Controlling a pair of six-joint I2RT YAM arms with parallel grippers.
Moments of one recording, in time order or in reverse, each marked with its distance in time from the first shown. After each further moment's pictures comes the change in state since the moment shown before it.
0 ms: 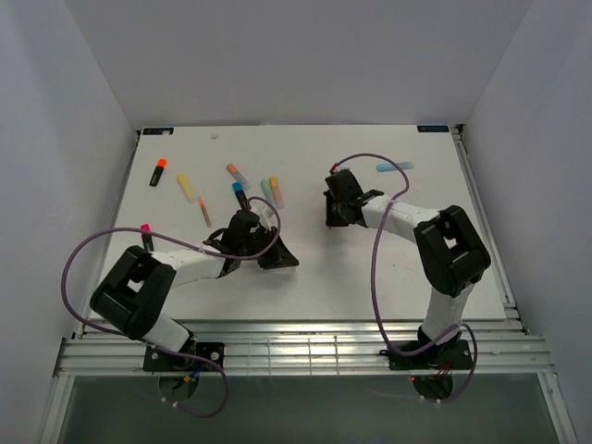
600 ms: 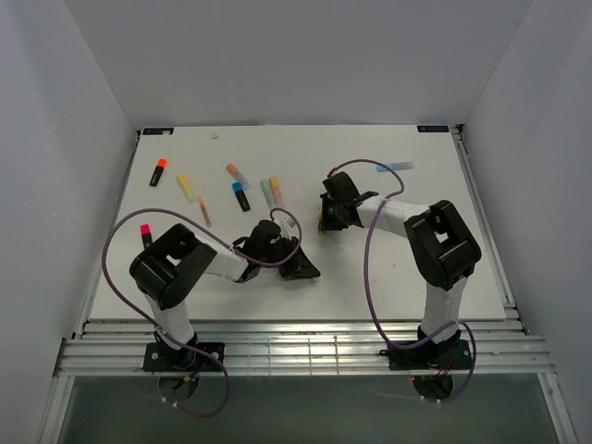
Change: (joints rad) left arm -0.118 0.262 0.010 0.335 0.076 -0.188; right arm -0.002 0.088 0.022 0.035 -0.107 0.097
